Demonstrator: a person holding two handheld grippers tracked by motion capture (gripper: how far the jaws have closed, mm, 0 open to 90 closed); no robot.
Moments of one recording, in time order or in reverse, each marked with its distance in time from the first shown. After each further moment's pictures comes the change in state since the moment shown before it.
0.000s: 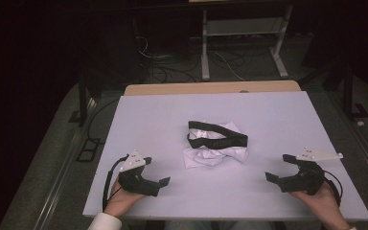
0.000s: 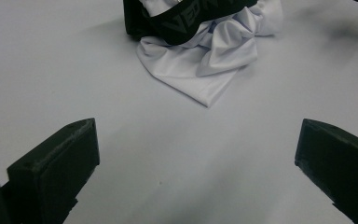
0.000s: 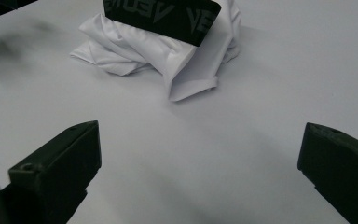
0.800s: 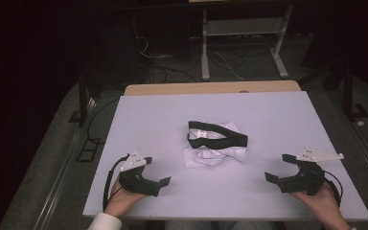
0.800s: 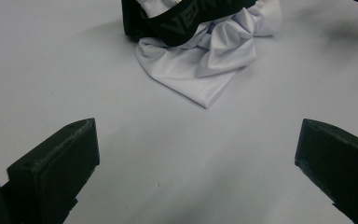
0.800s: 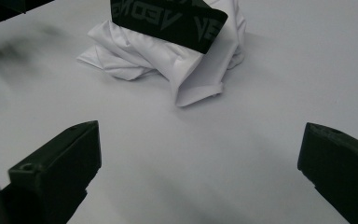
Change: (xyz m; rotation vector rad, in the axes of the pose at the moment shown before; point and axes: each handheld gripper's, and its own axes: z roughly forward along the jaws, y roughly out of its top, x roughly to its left) left arm -0.001 0.002 0.001 -0.002 0.000 0.003; right arm 0.005 0.003 -0.003 -0.013 0.005 -0.012
